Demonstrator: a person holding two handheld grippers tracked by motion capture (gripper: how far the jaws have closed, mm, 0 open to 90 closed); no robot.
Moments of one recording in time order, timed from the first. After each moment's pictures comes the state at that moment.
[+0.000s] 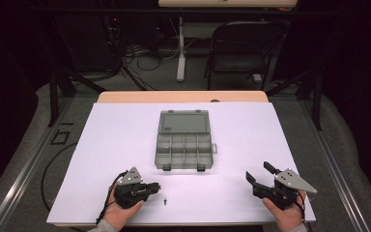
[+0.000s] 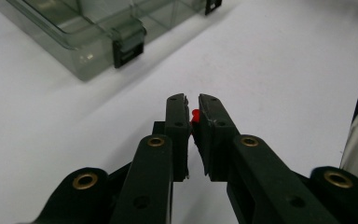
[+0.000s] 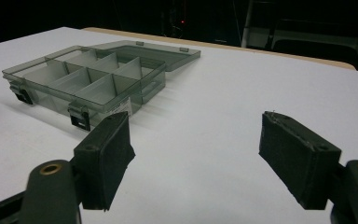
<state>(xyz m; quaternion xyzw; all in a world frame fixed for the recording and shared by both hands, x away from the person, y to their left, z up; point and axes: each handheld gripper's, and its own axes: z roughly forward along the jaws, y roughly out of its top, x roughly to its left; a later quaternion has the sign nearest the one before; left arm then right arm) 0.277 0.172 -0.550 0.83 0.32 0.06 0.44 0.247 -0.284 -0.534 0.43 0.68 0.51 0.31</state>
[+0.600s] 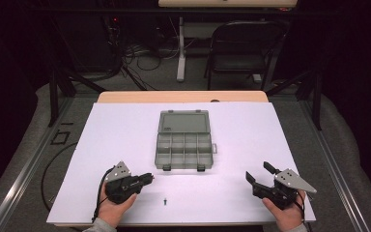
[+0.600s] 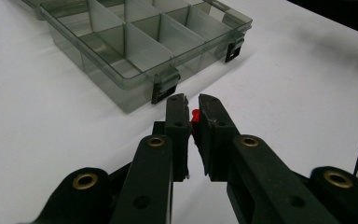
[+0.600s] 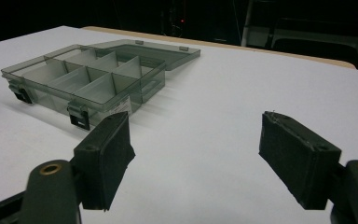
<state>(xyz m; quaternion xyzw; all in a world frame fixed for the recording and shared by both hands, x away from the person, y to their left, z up) 0.280 0.187 -0.535 0.79 0.35 0.09 0.49 0.248 -0.284 -0.534 0.43 0.68 0.51 0.31</state>
